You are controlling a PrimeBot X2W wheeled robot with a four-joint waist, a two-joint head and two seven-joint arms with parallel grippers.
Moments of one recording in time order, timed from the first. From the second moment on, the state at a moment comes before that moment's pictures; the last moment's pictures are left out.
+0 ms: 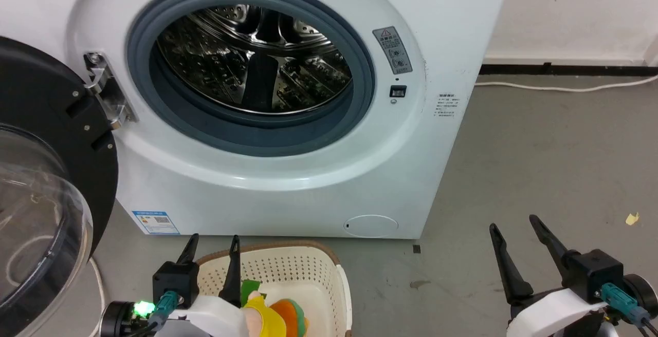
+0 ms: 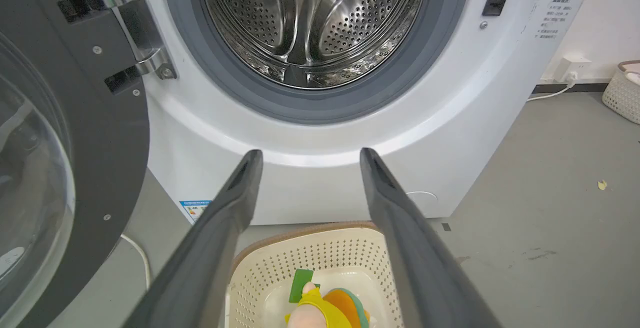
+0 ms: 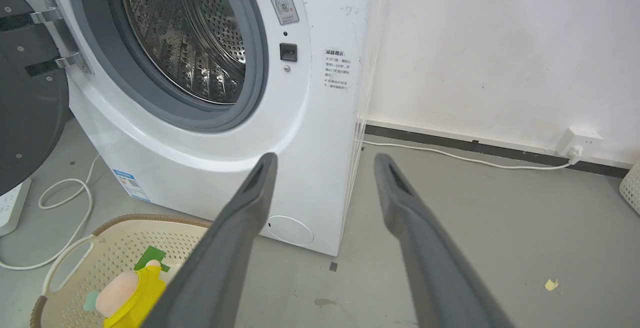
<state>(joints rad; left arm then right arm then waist) 0.00 0.05 -0.05 0.08 -0.02 0.01 -0.03 0.01 -0.05 -0.02 -0.01 0.03 0.13 -0.03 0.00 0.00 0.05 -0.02</state>
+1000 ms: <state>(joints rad) -0.20 0.12 -0.10 0.44 -0.10 0.00 0.05 -0.04 -0.05 0.01 -0.06 0.09 0.13 -0.10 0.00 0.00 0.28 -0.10</state>
